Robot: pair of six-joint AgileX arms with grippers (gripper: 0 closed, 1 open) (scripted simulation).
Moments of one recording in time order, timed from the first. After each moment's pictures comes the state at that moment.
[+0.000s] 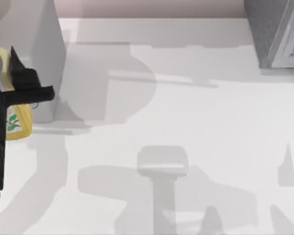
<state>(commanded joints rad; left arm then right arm) -0.53 0.90 0.35 0.62 -0.68 0.07 0.00 0.00 0.00 0.00 0.00 0.00</state>
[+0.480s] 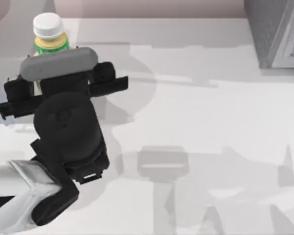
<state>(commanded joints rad) -0.83 1.47 0.55 1.00 -1.12 0.12 0.00 0.00 0.00 0.00 0.00 0.00</state>
